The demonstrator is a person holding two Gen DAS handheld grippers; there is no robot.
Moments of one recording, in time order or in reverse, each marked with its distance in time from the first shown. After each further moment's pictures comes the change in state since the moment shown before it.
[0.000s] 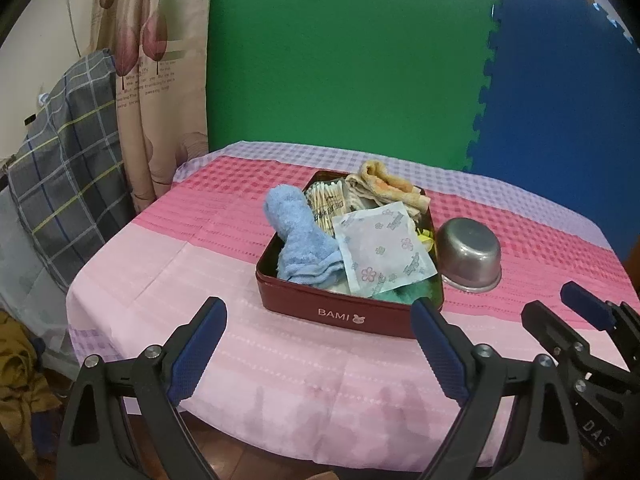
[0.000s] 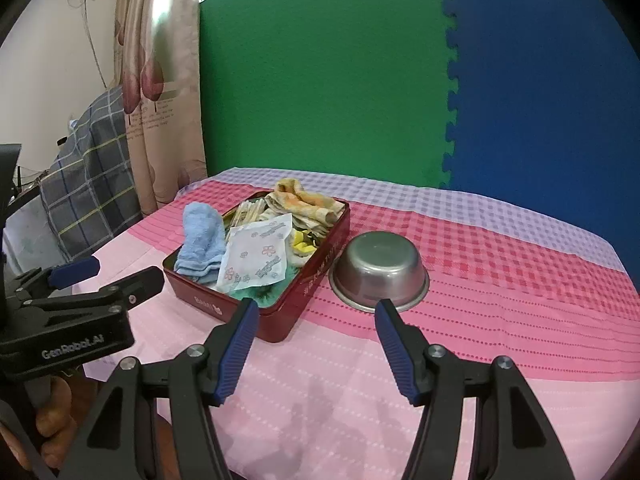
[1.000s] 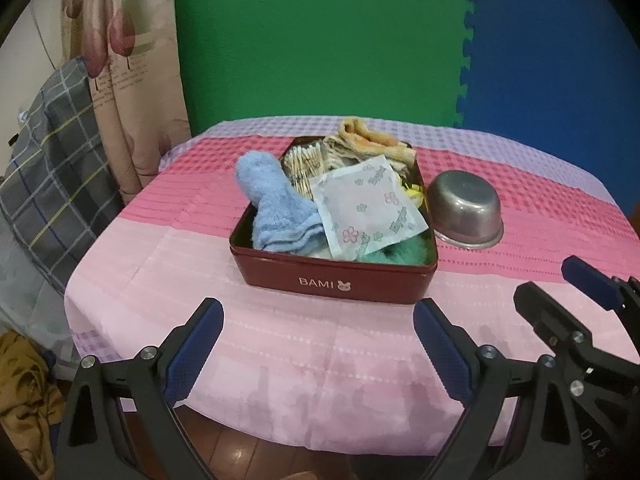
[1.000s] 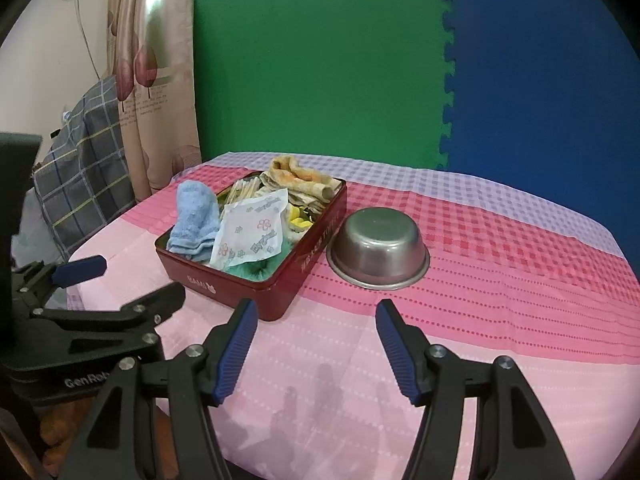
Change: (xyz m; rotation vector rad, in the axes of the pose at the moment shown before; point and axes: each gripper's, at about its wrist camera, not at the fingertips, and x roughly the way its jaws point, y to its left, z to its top) left arm 0.021 -0.021 -0.015 0.105 0.106 0.002; right arm 0.012 -0.002 -0.015 0.009 0.046 -0.007
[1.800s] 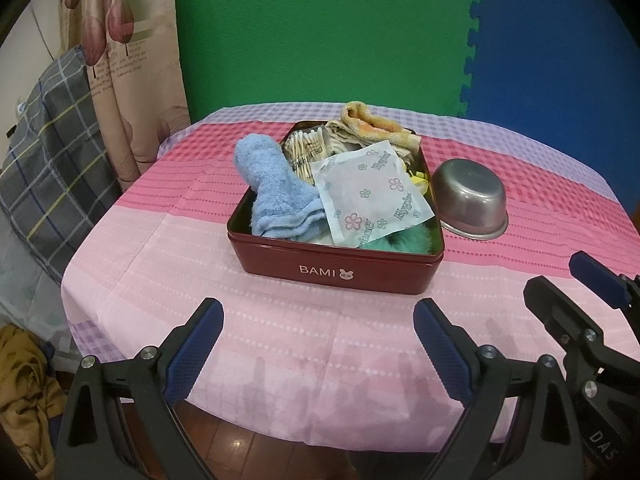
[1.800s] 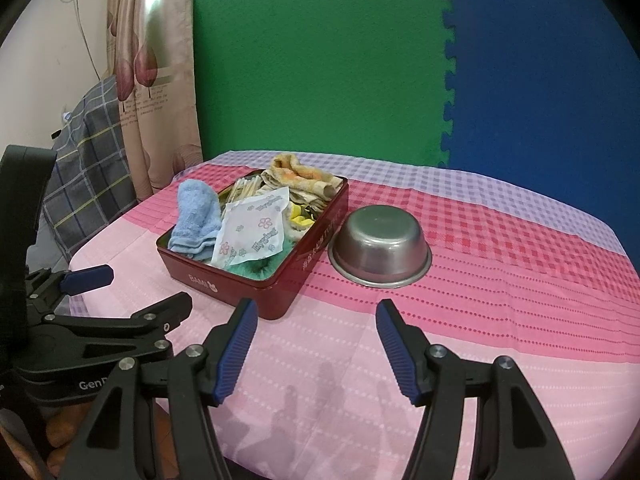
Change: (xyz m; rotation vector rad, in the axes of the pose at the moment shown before) left arm 0.007 0.002 -0.001 -0.010 0.038 -0.003; right arm 0.000 -0.001 -0.002 -0.001 0.006 0.004
